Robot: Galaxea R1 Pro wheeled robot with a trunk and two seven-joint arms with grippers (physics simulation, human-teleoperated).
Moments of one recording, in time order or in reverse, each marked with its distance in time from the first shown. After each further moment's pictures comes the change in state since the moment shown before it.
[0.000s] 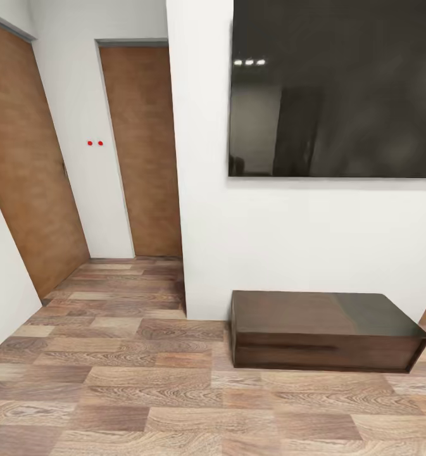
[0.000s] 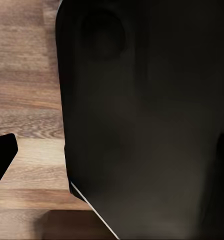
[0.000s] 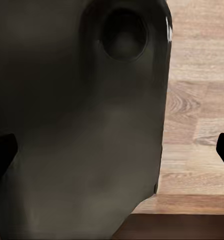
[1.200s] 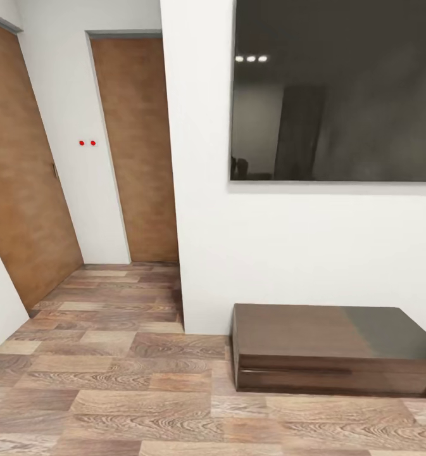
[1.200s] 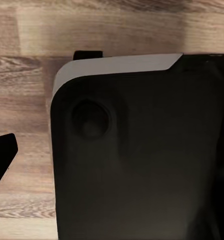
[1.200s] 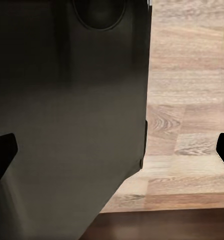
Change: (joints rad) left arm -0.001 -0.019 0.001 -0.152 0.000 0.011 0.000; right arm 0.001 -0.009 -0.013 -0.005 -0.005 0.089 -0.039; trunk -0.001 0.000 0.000
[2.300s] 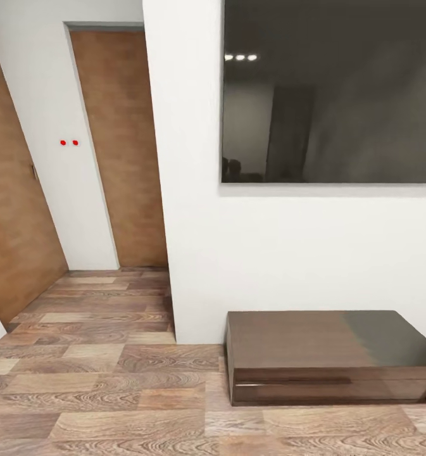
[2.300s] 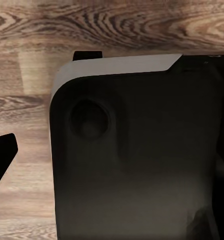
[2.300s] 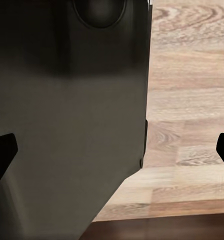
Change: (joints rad) left arm 0.000 -0.001 0.000 0.000 0.001 -0.001 0.000; right arm 0.000 0.000 0.001 0.000 0.000 0.002 0.001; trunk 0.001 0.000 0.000
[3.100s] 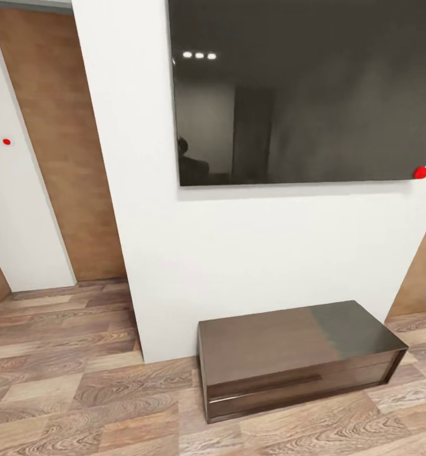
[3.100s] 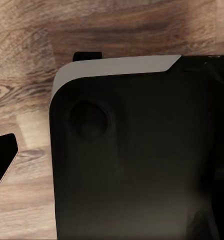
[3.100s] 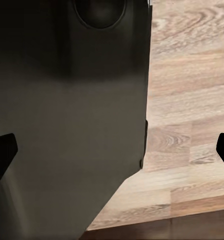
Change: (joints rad) left arm 0.000 0.000 0.000 -0.002 -0.001 0.000 -0.001; right arm 0.000 0.000 -0.001 0.000 0.000 -0.002 -0.001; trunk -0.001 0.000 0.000
